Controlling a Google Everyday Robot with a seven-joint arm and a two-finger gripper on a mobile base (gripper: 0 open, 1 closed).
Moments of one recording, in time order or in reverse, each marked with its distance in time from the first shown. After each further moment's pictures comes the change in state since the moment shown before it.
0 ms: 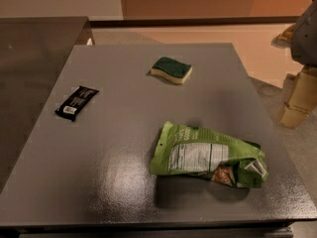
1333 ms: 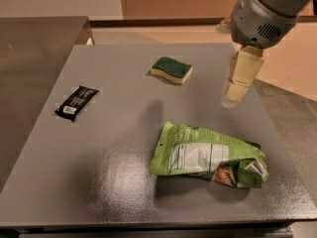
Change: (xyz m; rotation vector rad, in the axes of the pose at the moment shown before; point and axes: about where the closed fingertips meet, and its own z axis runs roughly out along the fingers) arm -0.090 -0.034 0.032 -0.052 -0.123 -0.149
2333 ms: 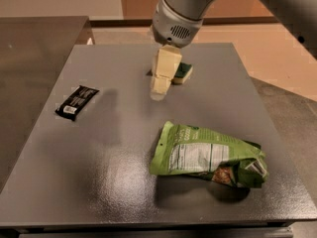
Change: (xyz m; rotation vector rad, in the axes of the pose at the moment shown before) arm -0.131 -0.021 0.075 -0.098 -0.130 -0.128
